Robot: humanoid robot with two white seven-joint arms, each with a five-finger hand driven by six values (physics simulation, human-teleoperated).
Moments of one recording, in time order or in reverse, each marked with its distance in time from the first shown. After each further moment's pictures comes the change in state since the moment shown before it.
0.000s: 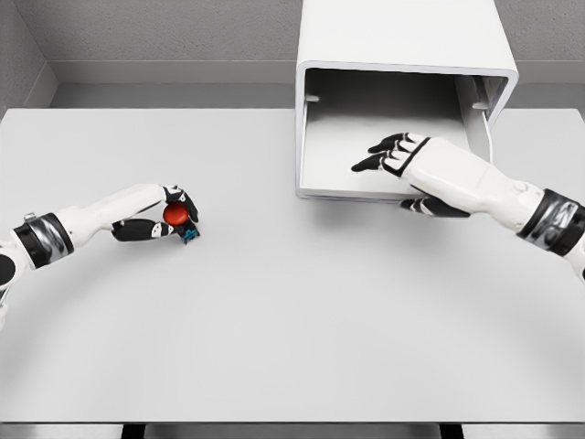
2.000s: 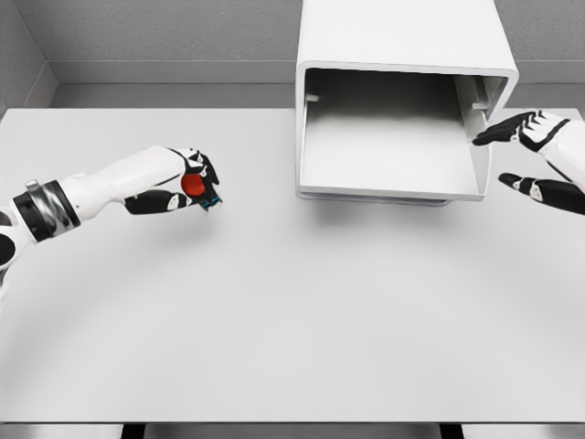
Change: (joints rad) left arm -0.069 0.005 -0.006 -0.190 -0.048 -0.002 0.000; right arm 0.258 -0.062 -0.413 0.003 -0.264 -0.084 -0.002
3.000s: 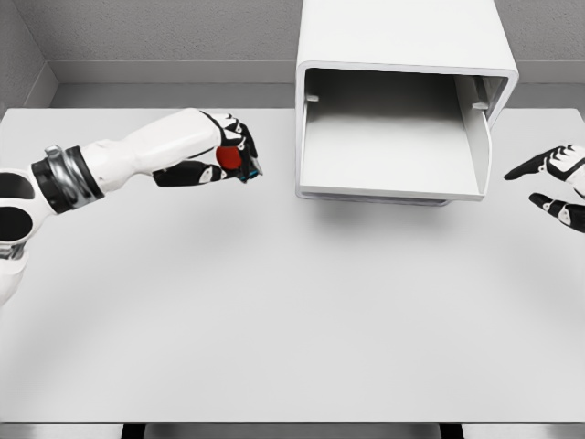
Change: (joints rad) left arm -0.127 -0.044 -0.063 -0.094 0.003 0.001 0.000; right arm 0.152 0.004 -0.124 -0.001 0.029 0.000 0.013
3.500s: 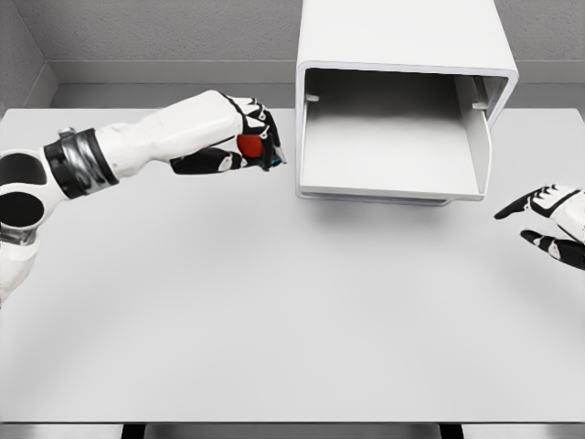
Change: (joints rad) left arm -0.081 -0.029 -0.047 -0.021 0.003 0.000 0.000; right arm 0.101 -0.004 0.004 0.000 0.030 0.000 0.014
